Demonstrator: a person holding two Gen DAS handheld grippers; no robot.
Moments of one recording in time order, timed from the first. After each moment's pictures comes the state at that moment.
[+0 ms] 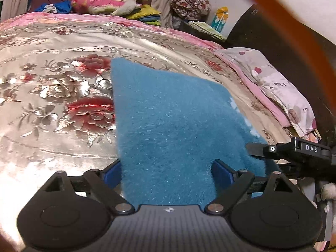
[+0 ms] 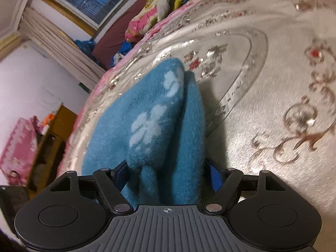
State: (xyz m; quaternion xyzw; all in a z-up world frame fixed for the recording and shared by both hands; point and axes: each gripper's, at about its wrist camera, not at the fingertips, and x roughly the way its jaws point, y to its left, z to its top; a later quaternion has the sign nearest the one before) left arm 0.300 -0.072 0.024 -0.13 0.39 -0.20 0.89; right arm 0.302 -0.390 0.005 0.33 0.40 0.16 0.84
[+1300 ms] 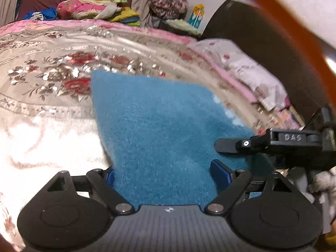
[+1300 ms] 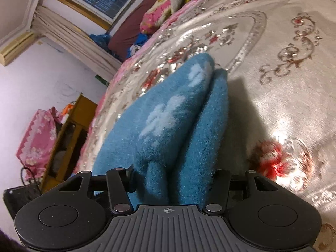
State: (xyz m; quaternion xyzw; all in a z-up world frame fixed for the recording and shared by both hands) left arm 0.176 -0.080 0.044 -0.10 0.38 -0.24 0.89; right arm 0.193 -0.361 0.027 0.33 0.41 0.19 0.83
